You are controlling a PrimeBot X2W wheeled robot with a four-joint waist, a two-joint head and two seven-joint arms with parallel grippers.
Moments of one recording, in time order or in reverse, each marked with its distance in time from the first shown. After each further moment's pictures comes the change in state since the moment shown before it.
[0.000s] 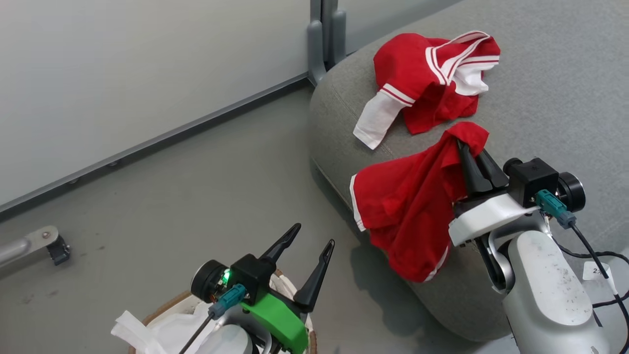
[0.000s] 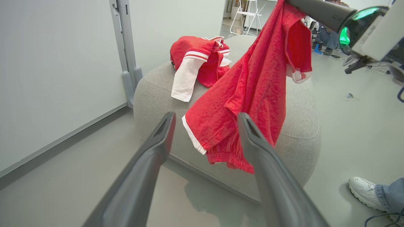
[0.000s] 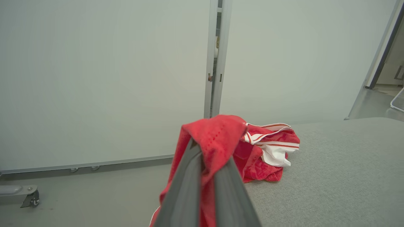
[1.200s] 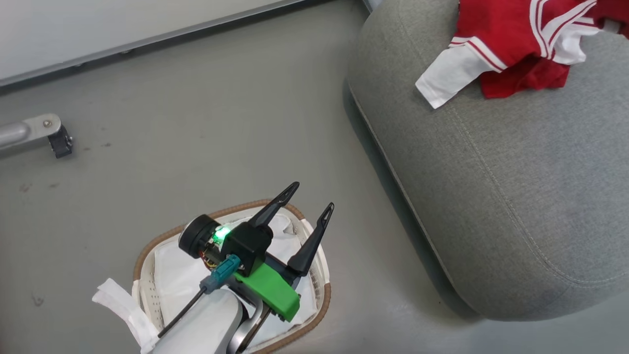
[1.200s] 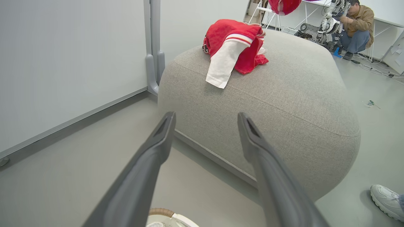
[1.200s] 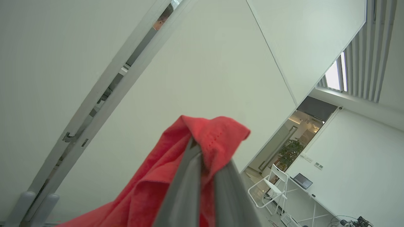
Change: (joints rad) left arm -0.116 0.061 -0.025 -0.073 0.046 0.002 0.006; right arm -0.938 -0.610 0.009 0.346 -0.129 0.000 0.103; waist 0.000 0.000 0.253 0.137
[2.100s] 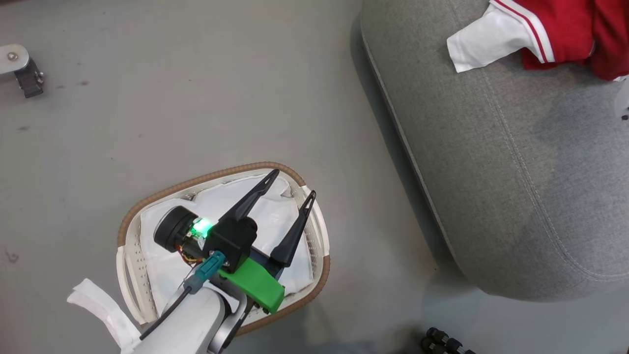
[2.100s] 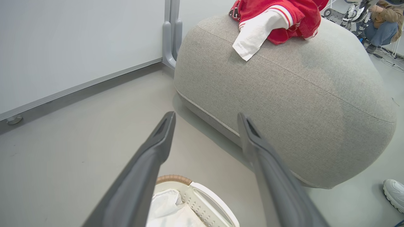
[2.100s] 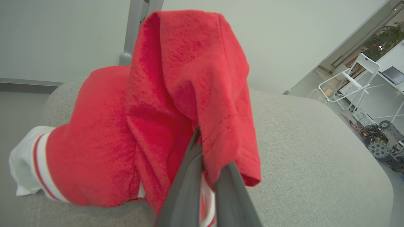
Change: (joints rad) left arm -0.001 0.084 0.007 -0.127 0.020 0.078 0.064; right arm 0.397 0.305 -0.323 0.212 -0.092 0.000 -0.103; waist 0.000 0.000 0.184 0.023
